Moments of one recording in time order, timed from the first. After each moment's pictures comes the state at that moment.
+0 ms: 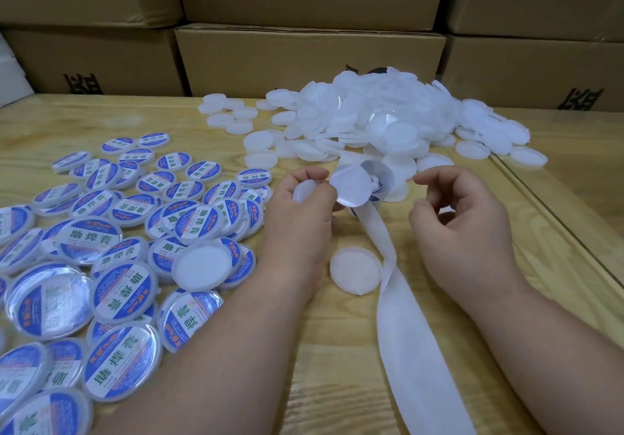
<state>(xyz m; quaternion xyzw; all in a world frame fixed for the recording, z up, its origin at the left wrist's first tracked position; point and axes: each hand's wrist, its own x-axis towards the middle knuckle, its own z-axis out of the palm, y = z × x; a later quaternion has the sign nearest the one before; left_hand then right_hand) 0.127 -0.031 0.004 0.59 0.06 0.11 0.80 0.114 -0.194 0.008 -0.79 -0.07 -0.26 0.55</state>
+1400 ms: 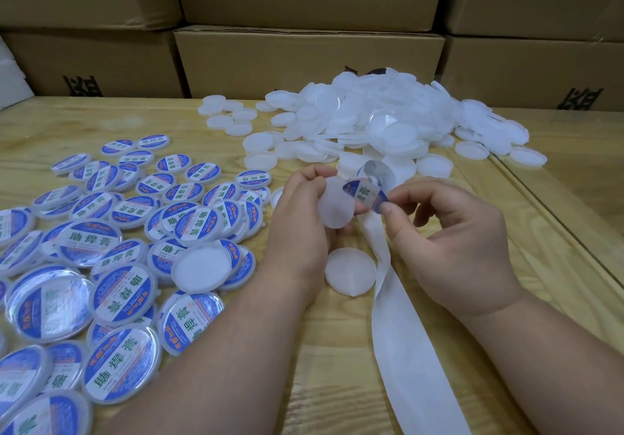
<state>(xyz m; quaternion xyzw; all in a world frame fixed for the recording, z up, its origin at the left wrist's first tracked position) 0.117 -0.033 0.015 0.53 0.01 0.05 0.85 0.102 -0.181 0.016 -0.78 -0.19 -0.32 0.50</state>
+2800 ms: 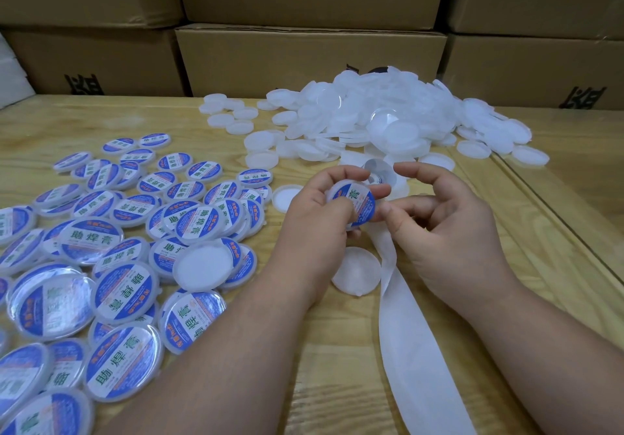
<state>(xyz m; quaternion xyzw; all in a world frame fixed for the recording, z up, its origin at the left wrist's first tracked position) 0.115 -0.035 0.013 0.61 -0.06 0.02 0.79 0.106 -0.182 0.011 -0.75 -0.12 -0.15 0.63</state>
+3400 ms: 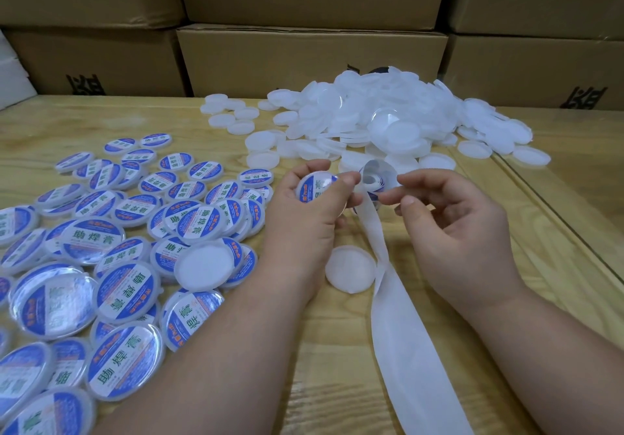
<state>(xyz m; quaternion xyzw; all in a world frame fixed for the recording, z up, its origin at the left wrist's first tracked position) 0.124 -0.029 0.006 0.55 0.03 0.09 0.83 0.102 -0.183 0.014 -0.75 -0.12 -0.23 0.60</state>
